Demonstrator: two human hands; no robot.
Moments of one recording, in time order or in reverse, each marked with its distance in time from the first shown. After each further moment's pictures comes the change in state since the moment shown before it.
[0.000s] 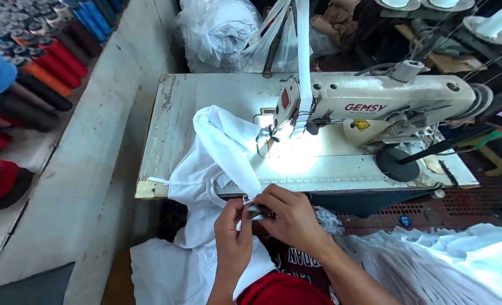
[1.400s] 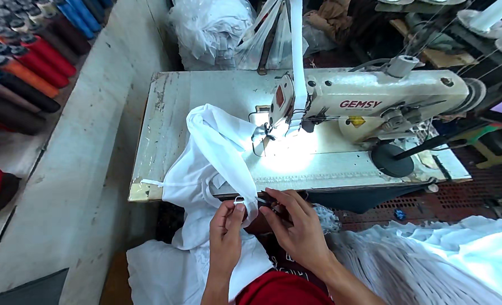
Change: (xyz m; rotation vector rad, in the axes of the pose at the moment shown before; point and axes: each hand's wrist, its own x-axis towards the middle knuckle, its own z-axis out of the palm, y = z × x) left_hand 0.000 -0.008 -0.002 -0.347 -0.001 -0.275; right_hand -0.028 -0.012 -0.002 0.112 0.212 0.246
